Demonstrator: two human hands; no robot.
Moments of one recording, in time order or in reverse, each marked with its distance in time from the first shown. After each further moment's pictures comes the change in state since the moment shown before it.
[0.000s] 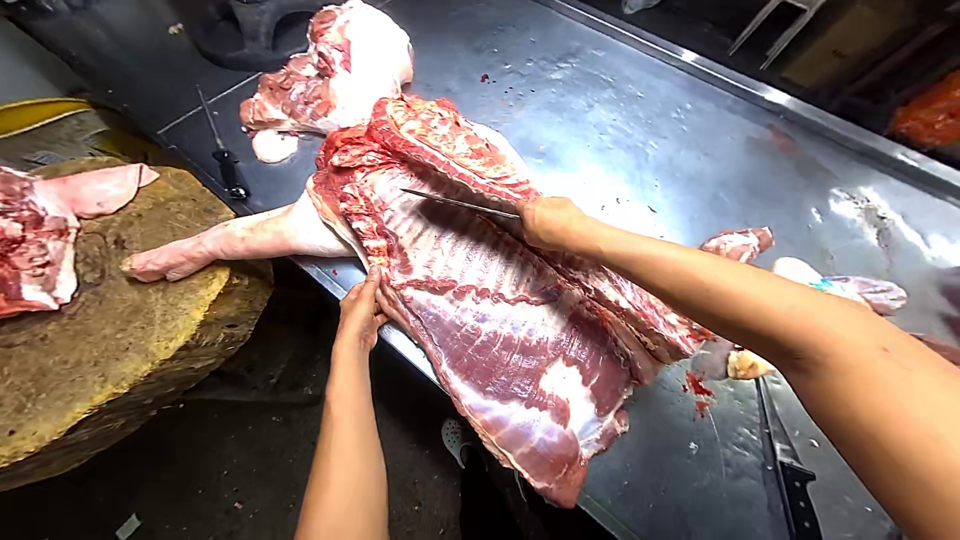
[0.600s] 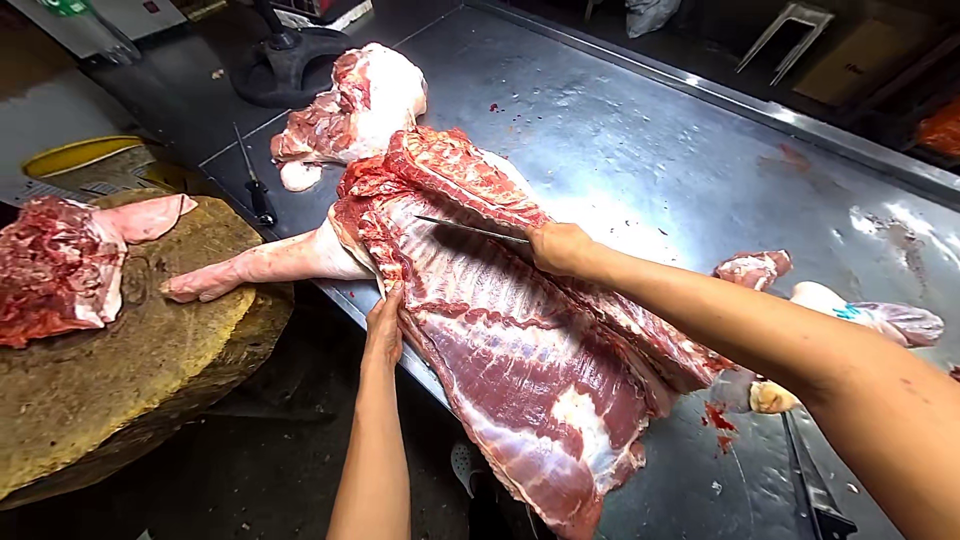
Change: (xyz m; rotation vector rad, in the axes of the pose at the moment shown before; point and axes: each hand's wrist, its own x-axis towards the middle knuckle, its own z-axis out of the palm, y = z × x) left_hand 0.010 -0.004 0.018 -0.188 -0.042 0.177; right_hand 0.003 0.001 0.001 0.018 0.014 -0.023
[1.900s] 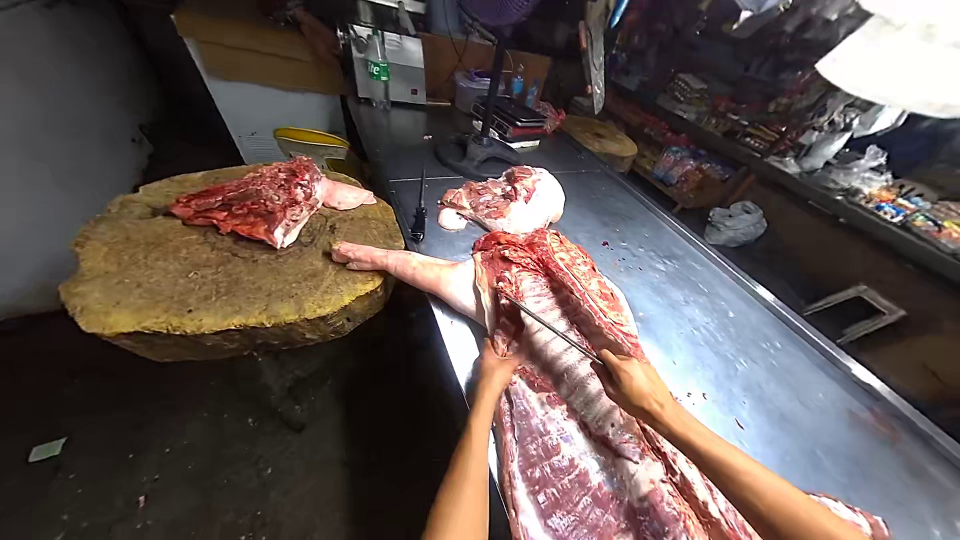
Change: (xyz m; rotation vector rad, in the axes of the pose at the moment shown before) left_hand -0.012 0.007 0.015 0.378 0.061 -0.030; right_hand -0.011 -0.052 0.024 -0.137 0.293 -0.227
